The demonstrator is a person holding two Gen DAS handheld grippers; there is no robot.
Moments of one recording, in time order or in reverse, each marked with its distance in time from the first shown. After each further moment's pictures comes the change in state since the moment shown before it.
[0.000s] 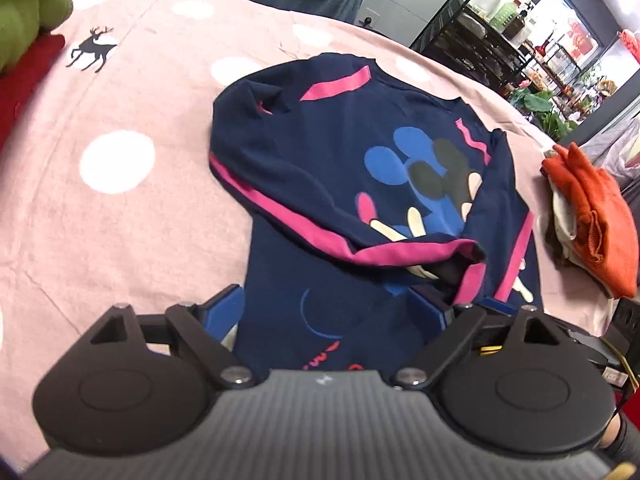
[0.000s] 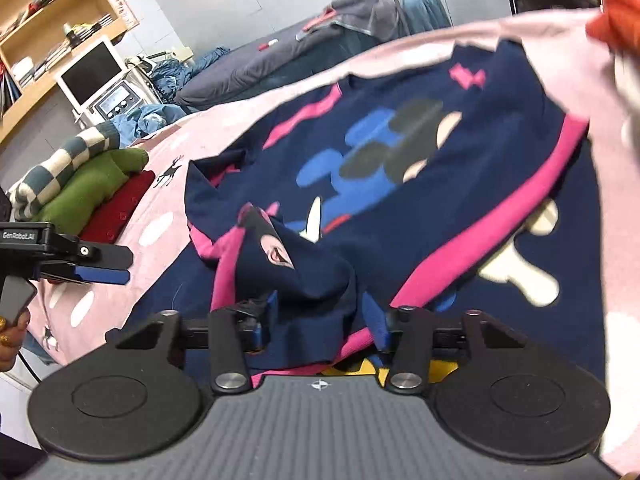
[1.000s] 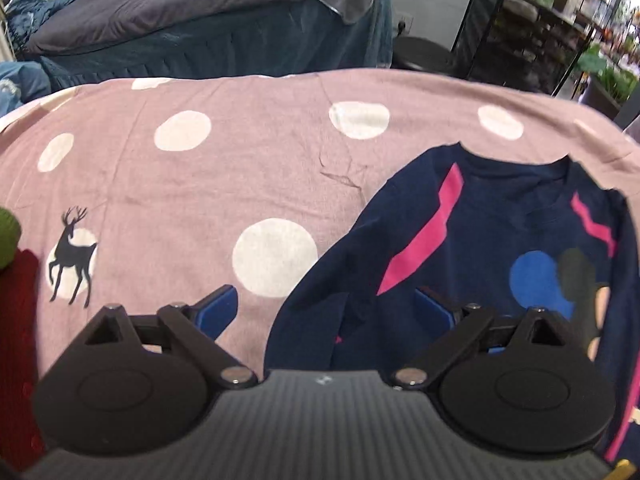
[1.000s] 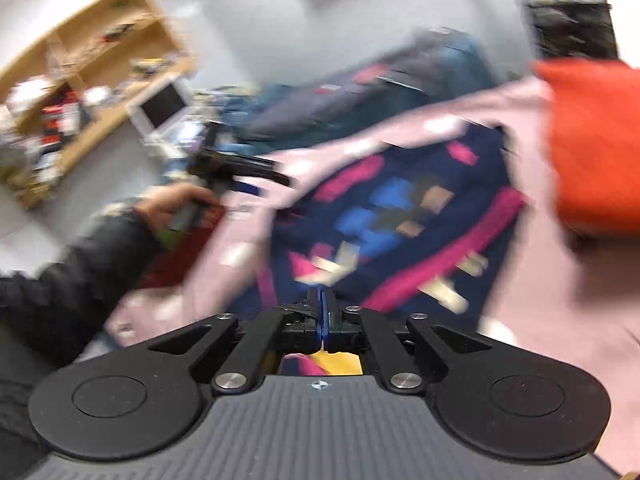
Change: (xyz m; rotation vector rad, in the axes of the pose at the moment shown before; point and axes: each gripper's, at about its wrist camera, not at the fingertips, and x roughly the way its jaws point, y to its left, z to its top) left arm 0.104 -0.013 0.189 0.208 -0.014 0.288; right arm -0.144 -0.034 0.002 -0.036 -0.089 0.141
